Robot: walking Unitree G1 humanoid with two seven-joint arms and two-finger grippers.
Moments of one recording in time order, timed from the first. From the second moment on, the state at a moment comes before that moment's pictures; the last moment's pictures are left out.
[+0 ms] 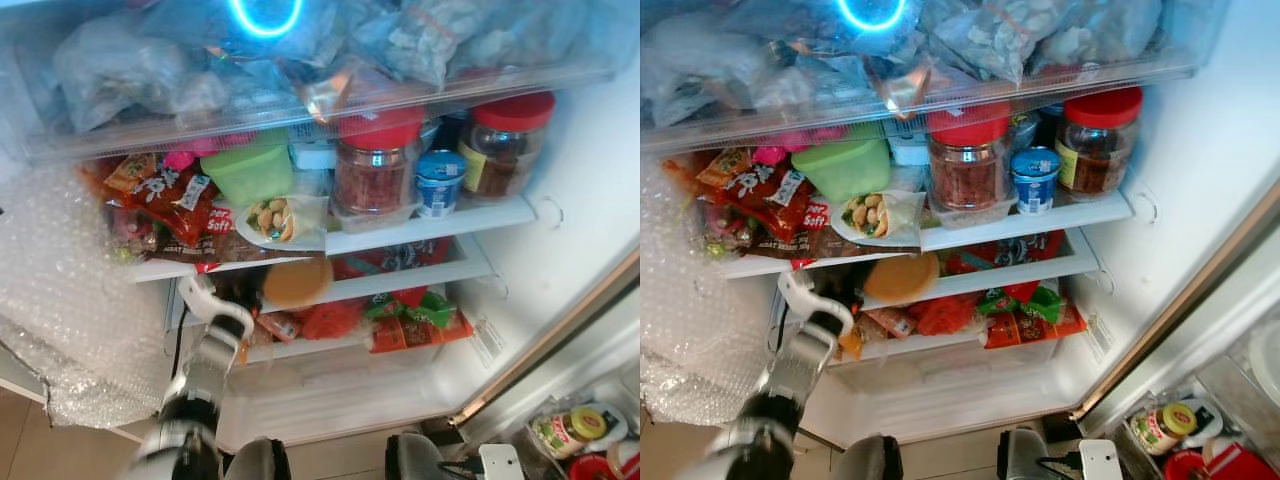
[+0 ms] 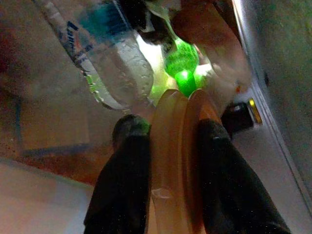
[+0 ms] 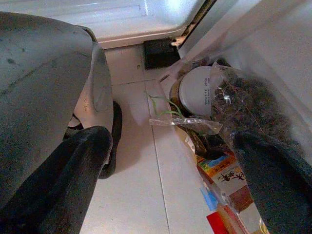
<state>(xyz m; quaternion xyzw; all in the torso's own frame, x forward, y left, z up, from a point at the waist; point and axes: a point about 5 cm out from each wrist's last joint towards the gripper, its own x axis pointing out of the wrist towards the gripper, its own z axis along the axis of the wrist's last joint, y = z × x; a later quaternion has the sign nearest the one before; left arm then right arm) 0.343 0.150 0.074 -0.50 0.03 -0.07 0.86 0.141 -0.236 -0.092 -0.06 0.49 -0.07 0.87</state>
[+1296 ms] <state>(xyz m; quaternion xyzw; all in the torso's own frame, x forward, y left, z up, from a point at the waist) 0.369 0.130 0.089 -0.57 0.06 0.01 0.82 0.142 -0.235 -0.091 -0.06 0.49 -0.07 0.87</state>
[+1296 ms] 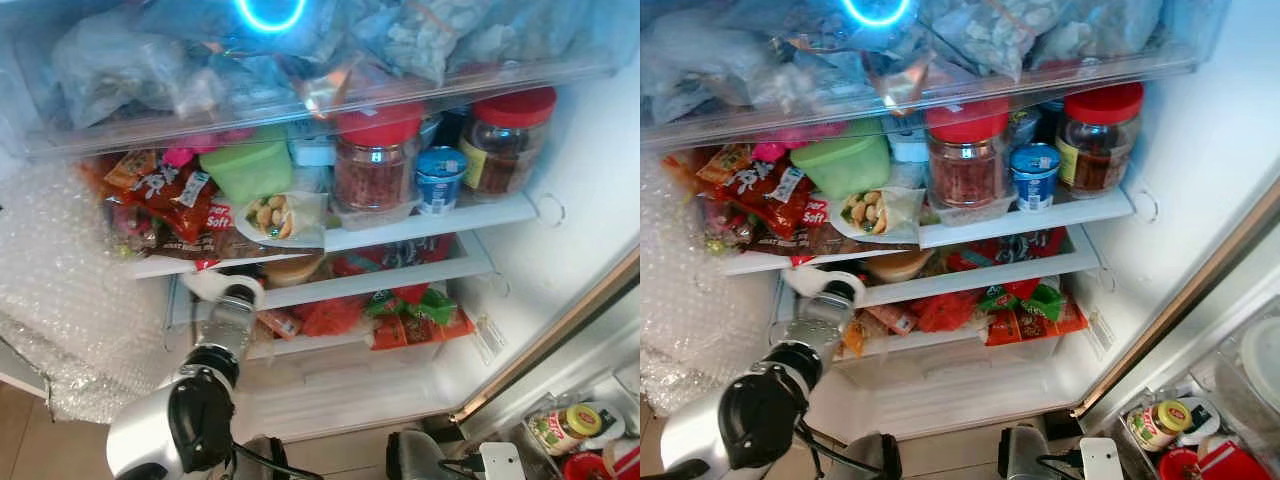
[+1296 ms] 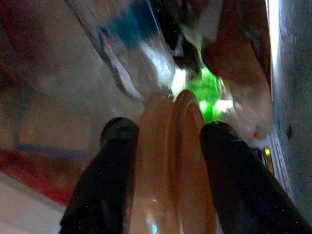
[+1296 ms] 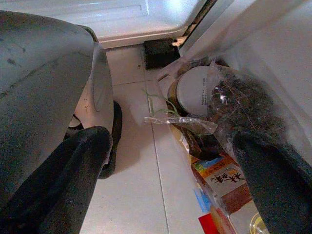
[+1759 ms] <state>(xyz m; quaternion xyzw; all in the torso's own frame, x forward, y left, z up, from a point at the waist) 0.357 0.124 0.076 -0.54 0.06 -0.03 0.84 0.143 -0.235 -0.091 -0.06 0.48 -0.07 0.87</state>
